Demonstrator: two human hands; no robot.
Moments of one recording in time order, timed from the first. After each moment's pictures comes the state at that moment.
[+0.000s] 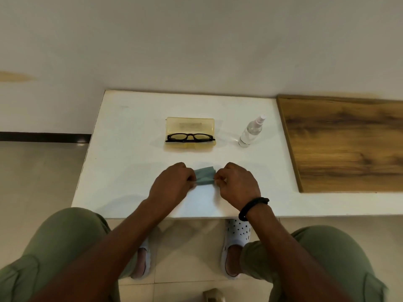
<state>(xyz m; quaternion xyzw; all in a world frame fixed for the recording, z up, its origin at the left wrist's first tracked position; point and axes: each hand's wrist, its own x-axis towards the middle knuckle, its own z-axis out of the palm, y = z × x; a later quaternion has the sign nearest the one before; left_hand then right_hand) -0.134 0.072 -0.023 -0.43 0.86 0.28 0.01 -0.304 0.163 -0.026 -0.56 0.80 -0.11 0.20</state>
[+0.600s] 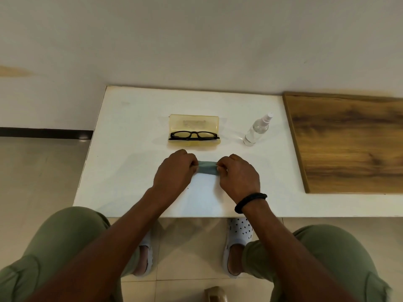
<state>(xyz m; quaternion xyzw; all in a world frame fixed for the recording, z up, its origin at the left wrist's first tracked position) -0.144 0.051 -0.025 -0.46 0.85 0.26 -0.04 -0.297 0.146 -0.029 -0.53 0.82 -0.14 0.14</state>
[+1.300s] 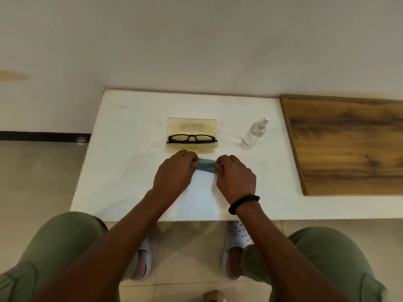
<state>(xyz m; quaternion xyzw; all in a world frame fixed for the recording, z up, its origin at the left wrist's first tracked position) -0.151 0.046 -0.039 -0.45 0.86 0.25 -0.06 -0.293 0.140 -0.036 -0.50 0.85 -0.13 0.10</state>
